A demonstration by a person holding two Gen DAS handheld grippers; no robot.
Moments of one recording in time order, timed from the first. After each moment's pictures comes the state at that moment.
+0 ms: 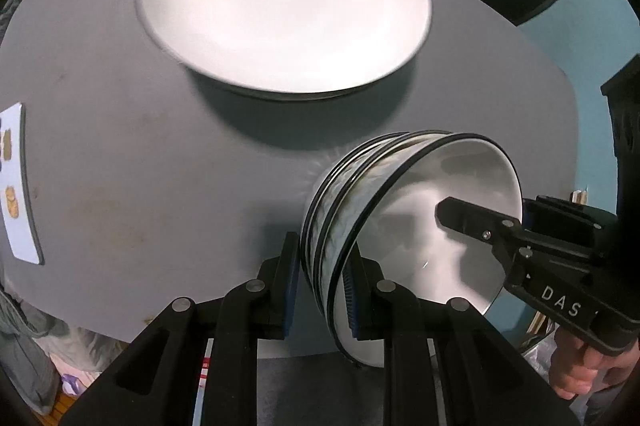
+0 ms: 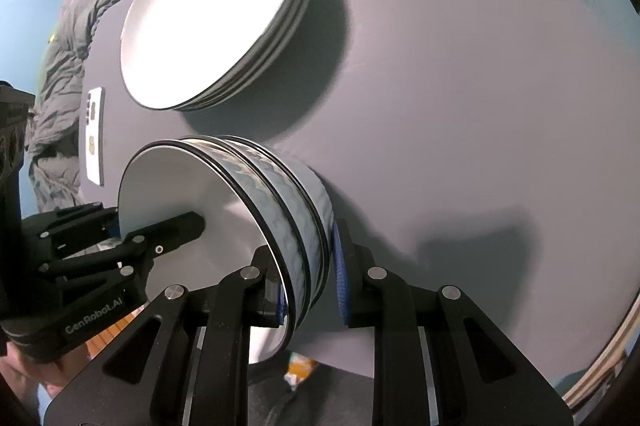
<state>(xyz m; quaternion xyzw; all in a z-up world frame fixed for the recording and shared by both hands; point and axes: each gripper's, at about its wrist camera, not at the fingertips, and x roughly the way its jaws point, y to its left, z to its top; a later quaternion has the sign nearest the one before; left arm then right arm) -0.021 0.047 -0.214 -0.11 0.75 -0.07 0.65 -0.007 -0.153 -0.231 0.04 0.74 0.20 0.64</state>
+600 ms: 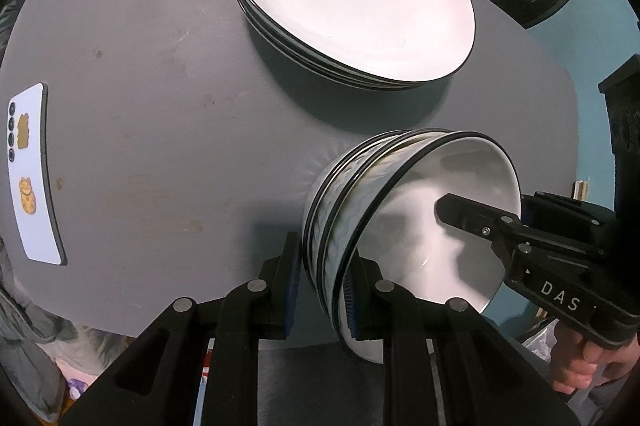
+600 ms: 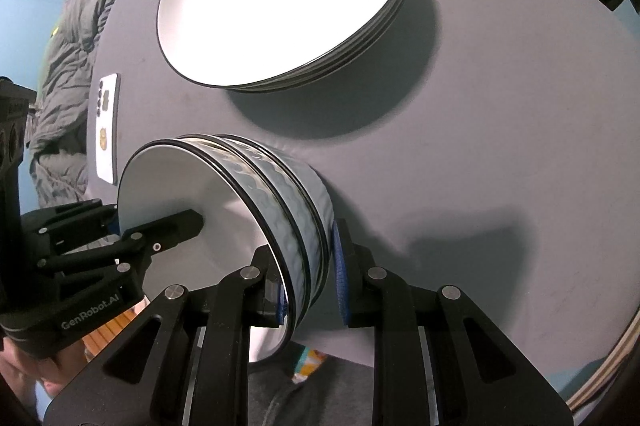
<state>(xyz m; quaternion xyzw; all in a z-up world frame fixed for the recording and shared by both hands) -0.008 0.048 -0.235 -0.11 0.75 -0.08 0.65 -0.021 -0.105 -0.231 0.04 0.74 0.20 0.64</state>
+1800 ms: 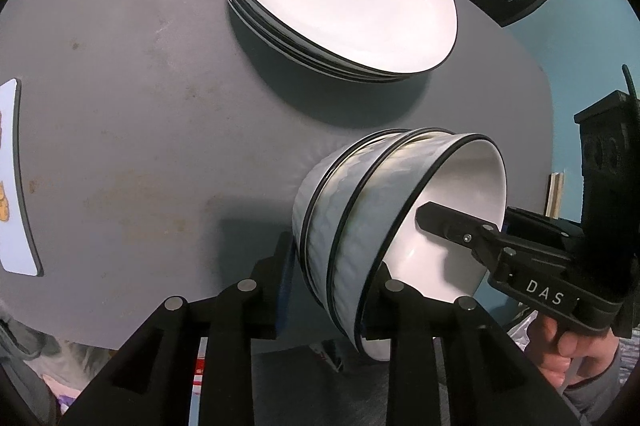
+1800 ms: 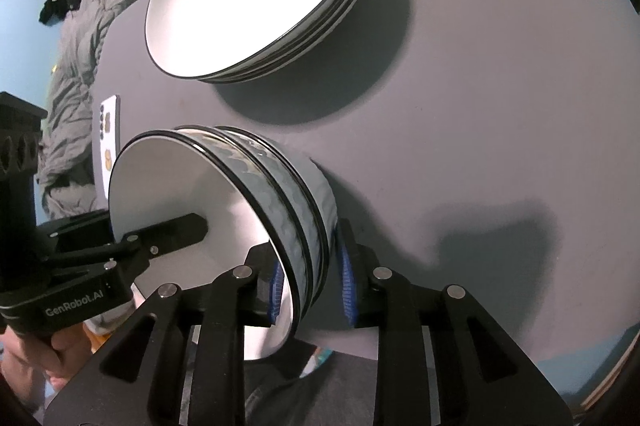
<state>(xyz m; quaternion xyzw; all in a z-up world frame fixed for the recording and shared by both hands) -0.018 0.079 -0.242 -0.14 0.74 -0.13 0.65 -0.035 -0.122 -0.236 0.11 0.73 0.18 0.65</state>
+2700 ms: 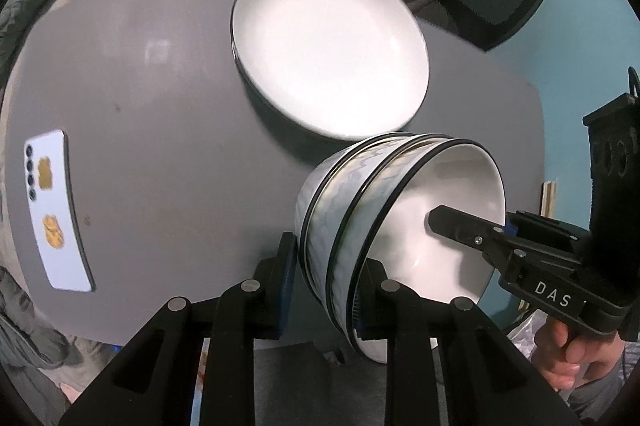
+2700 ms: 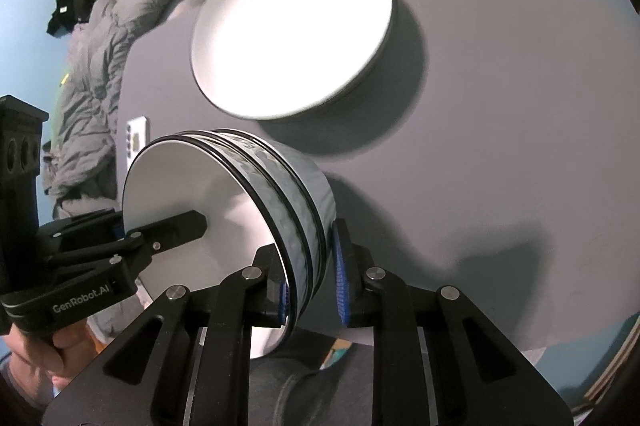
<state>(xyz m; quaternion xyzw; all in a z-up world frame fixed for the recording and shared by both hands) 0.005 0.100 -0.182 -0.12 0.72 -0.12 0.68 -0.017 -0.108 -0.186 0.11 0.71 0.18 0.67</state>
